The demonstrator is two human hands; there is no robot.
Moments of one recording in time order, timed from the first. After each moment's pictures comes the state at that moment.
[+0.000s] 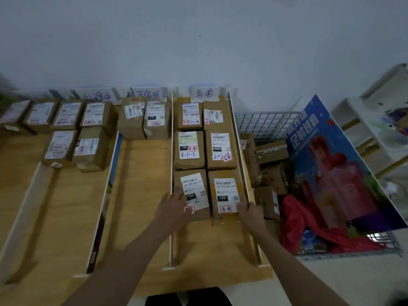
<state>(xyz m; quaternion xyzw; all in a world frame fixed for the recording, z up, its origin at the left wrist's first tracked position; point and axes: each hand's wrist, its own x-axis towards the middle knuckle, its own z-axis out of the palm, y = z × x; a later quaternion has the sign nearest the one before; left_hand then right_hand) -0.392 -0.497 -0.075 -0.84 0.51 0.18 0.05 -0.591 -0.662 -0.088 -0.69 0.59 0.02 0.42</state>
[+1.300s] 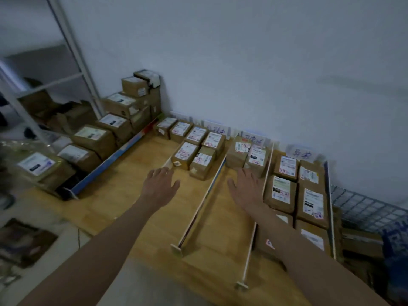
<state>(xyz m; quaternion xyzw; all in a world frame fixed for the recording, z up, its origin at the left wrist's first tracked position) -0.264 -0.228 0.086 -0.98 0.19 0.04 -0.02 -0.353 -0.475 0.084 -0.97 0.17 -0.06 0.16</state>
